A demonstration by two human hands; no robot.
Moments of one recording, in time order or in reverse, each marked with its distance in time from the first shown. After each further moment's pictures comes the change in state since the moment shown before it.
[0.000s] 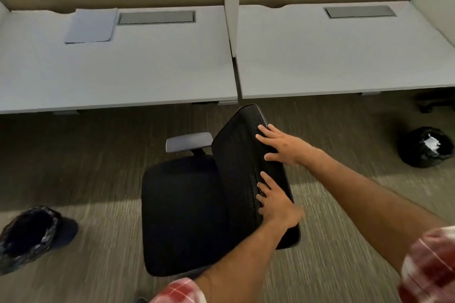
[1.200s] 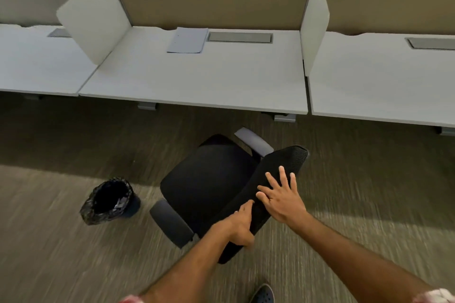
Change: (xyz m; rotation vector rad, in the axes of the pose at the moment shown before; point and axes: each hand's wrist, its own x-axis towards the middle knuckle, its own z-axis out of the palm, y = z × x) left_hand -0.074 -0.247 -0.193 0.389 -0.192 0.020; right_hand -0.005 -0.277 0.099 -0.148 0.087 0.012
